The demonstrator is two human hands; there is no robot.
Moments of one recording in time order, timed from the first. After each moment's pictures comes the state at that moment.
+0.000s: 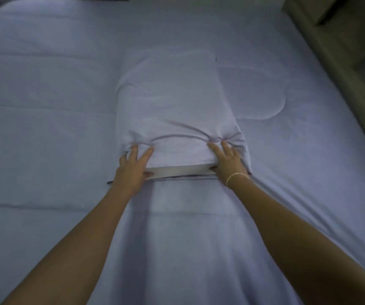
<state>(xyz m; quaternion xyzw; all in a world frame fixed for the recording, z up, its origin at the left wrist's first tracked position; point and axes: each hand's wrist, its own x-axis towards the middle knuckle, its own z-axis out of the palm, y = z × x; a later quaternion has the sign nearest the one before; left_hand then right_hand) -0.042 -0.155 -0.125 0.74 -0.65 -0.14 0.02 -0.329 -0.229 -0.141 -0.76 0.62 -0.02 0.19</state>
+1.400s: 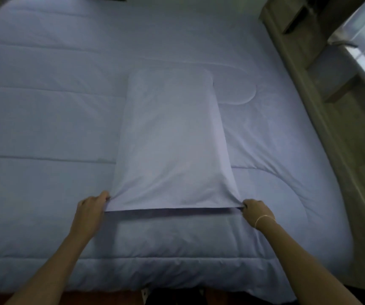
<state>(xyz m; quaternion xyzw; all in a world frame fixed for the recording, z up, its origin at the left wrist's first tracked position) 0.036 0.151 -0.071 0.75 -0.64 -0.16 0.05 -0.430 0.067 -0.054 -0.61 0.73 0.17 0.26</state>
